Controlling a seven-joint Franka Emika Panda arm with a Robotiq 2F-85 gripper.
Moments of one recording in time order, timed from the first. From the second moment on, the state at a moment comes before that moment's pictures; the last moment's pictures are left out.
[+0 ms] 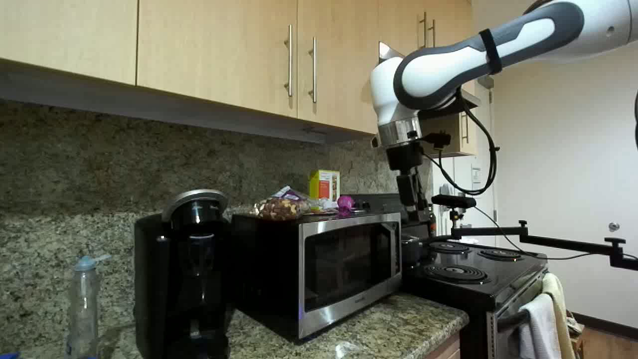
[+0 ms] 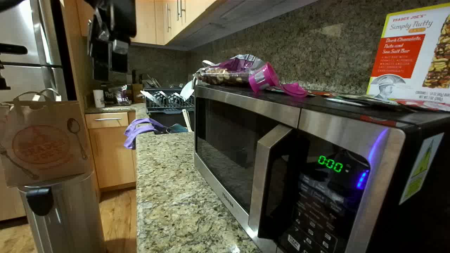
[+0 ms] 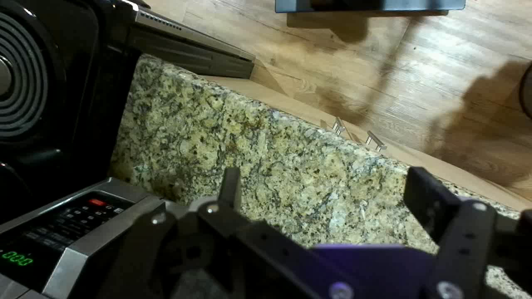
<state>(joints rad) -0.09 -0.34 -0.07 -2.11 -0.24 1.65 -0.10</state>
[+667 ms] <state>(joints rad) -0.09 -0.33 -0.09 -2.07 -0.24 1.68 -0.10</state>
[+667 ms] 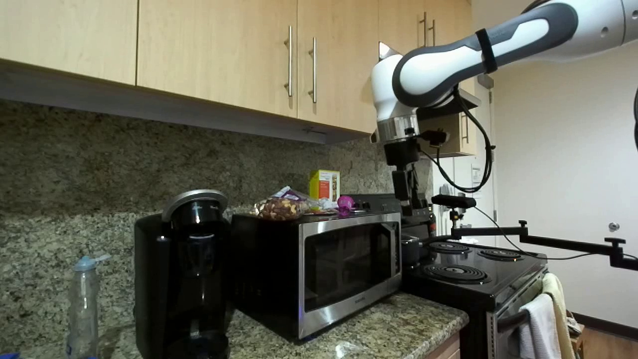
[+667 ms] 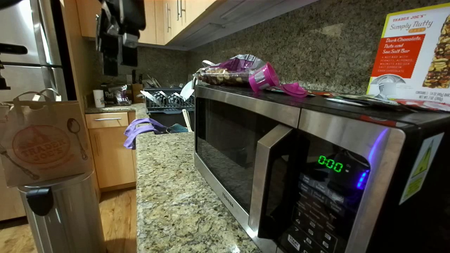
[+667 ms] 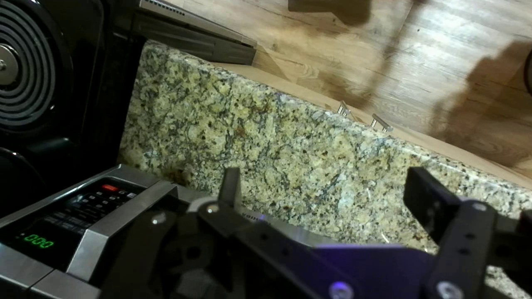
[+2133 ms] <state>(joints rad) -0.09 0.21 -0.16 -1.41 -0.36 1.73 -0.34</state>
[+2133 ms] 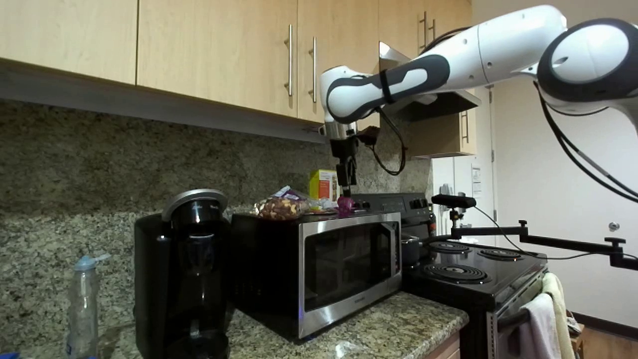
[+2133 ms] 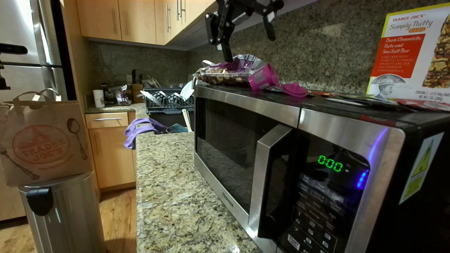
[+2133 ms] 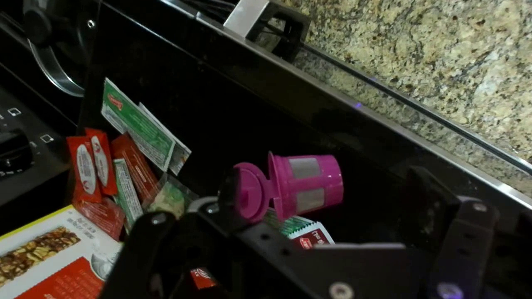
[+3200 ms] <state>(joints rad) -0.10 0.31 -0.14 -1.36 -0.35 1.73 -0.38</state>
